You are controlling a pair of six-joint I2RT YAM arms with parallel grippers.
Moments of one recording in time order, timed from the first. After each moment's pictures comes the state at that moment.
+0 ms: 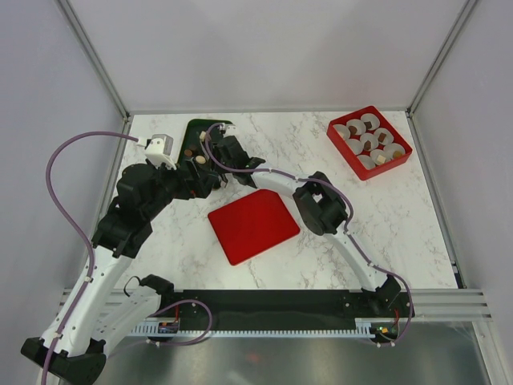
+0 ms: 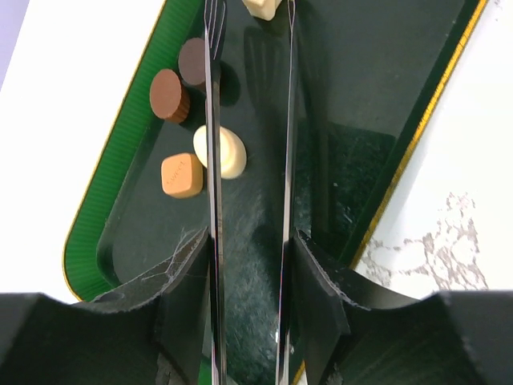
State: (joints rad) left arm -0.39 0.78 0.97 -0.45 0.06 -0.37; right arm 0.80 2.54 2.06 0.00 0.15 0.57
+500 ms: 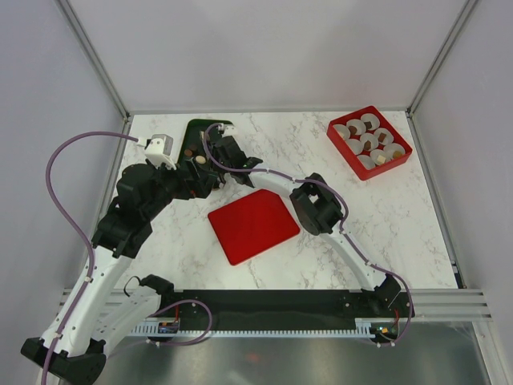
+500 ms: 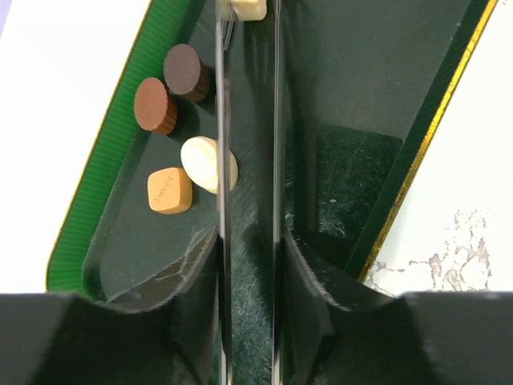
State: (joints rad) left arm -0.39 0.78 0.97 -0.45 0.06 -0.37; right arm 0.80 2.62 2.17 -0.03 0.16 0.58
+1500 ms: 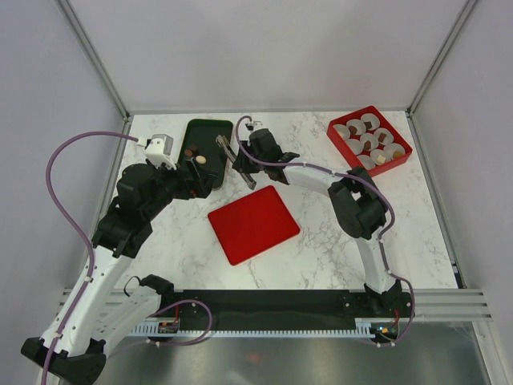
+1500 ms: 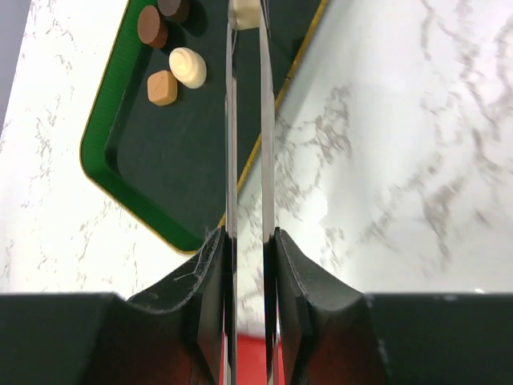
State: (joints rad) left arm -0.39 0.78 0.97 -0.45 0.06 -0.37; right arm 0.69 2.18 1.63 0.00 -0.05 0.55
